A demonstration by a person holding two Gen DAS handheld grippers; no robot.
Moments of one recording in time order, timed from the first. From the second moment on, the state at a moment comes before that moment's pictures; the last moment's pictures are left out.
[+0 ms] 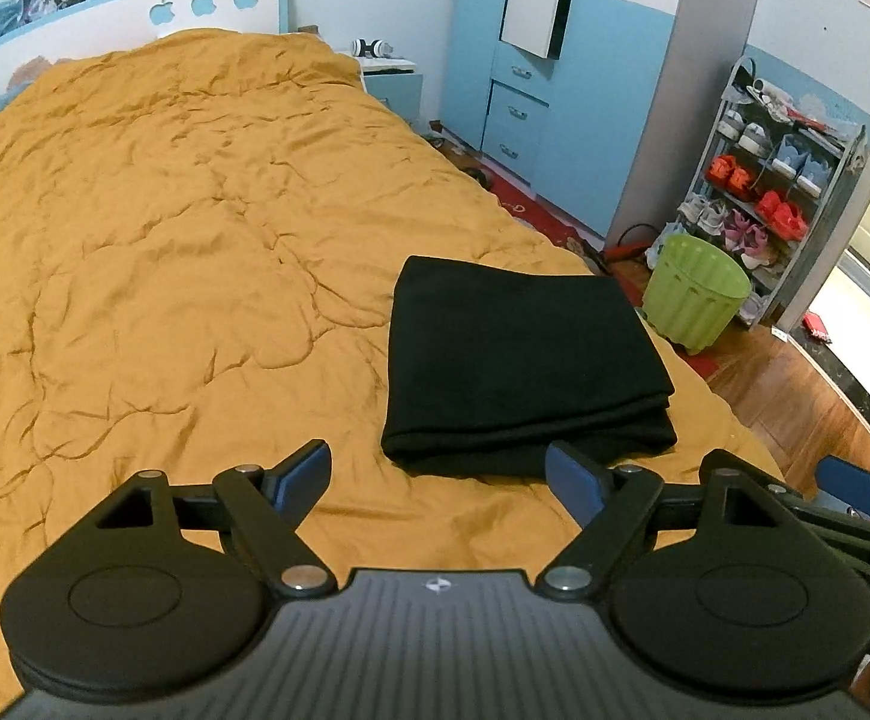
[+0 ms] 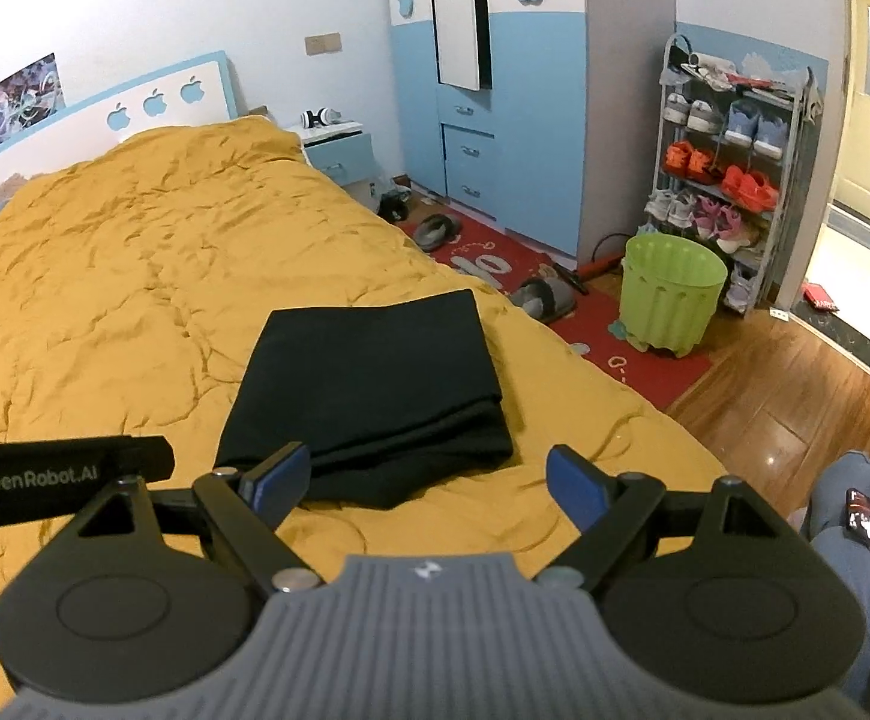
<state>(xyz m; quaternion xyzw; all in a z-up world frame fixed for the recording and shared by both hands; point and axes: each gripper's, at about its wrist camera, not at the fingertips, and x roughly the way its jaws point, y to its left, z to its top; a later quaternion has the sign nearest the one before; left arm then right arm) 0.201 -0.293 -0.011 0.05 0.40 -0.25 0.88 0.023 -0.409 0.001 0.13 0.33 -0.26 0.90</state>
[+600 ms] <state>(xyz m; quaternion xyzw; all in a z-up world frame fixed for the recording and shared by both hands) 0.203 -0.294 -0.014 0.05 0.40 -0.25 0.88 0.026 -0.410 -0.004 0.13 0.33 -0.26 0.90</state>
